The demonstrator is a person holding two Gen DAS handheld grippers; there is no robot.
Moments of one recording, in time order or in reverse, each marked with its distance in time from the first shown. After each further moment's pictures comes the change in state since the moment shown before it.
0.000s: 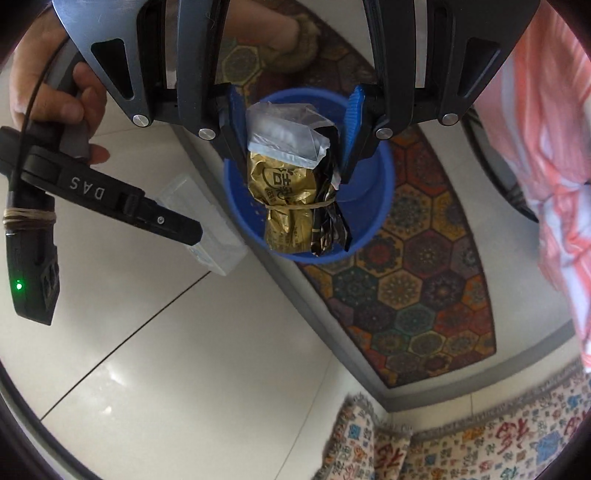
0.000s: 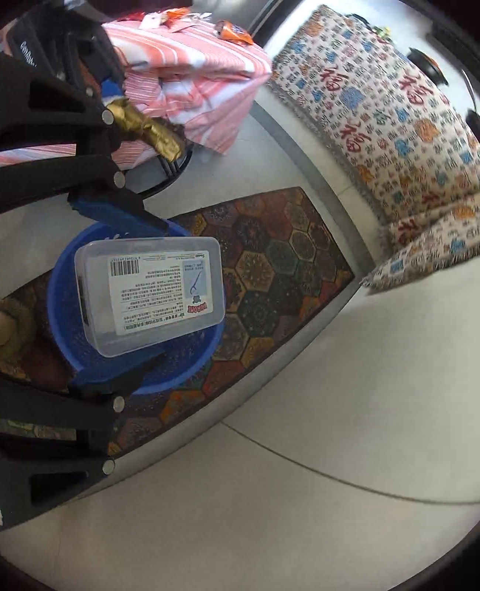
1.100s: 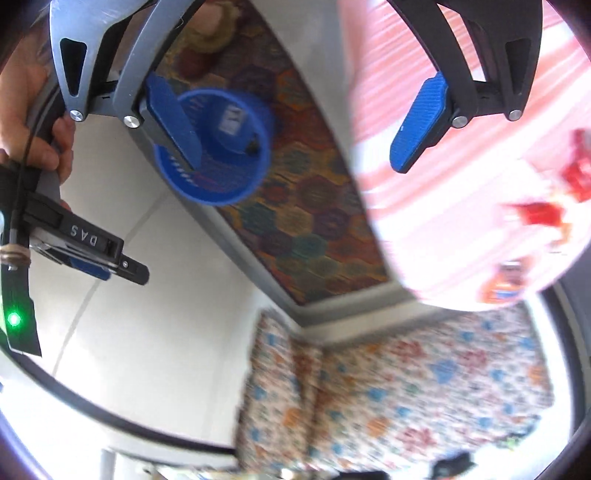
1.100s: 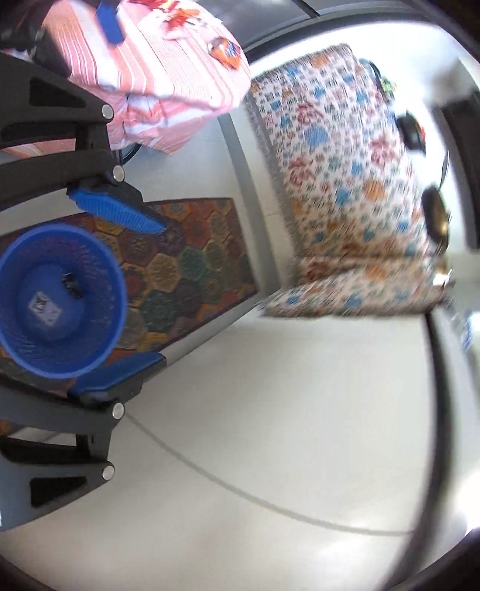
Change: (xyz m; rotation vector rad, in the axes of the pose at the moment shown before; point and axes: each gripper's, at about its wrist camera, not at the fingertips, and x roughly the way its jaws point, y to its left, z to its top) left arm -0.172 0.021 -0.065 0.009 -0.347 0.383; right arm -0.084 0.102 0.004 -0.267 -0.405 -0.094
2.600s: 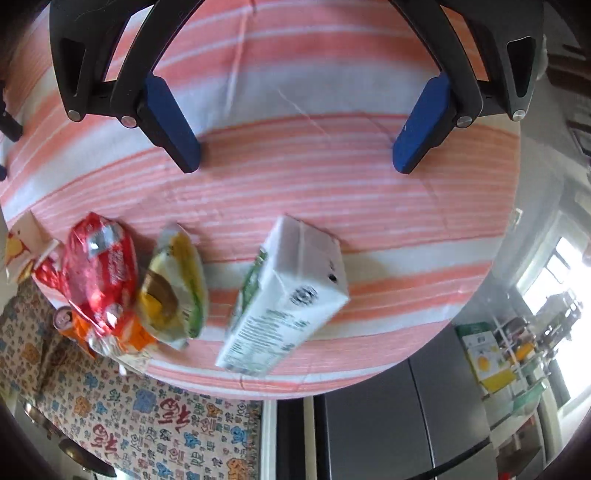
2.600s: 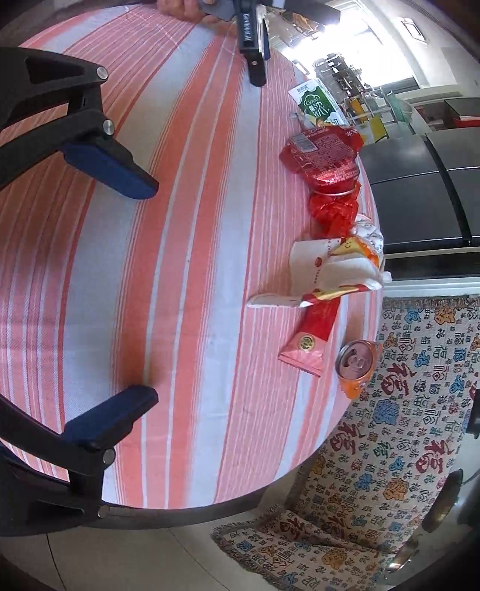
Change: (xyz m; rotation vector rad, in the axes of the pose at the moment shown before) left arm -0.057 0.443 -0.157 -0.545 0.106 0.482; right arm 0.002 0.361 -0.101 -0.569 0.199 0.505
